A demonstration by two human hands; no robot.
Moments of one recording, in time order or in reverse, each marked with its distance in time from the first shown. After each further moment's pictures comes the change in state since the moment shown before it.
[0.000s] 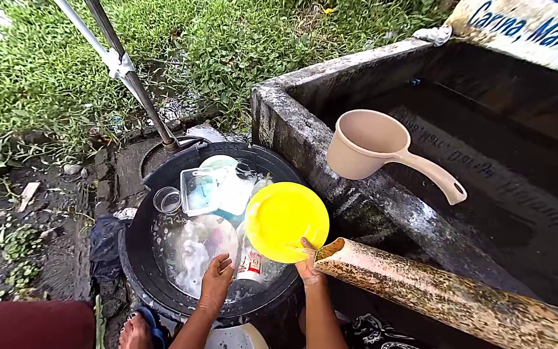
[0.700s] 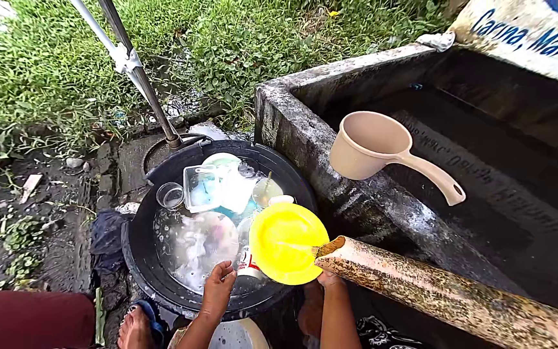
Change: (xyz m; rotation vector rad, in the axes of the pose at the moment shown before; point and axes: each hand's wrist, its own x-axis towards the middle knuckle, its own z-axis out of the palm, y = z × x) left_hand -0.009 -0.029 -0.004 0.009 -0.005 -0.008; right_hand -0.010 -0.021 -0.045 -0.385 0.227 0.057
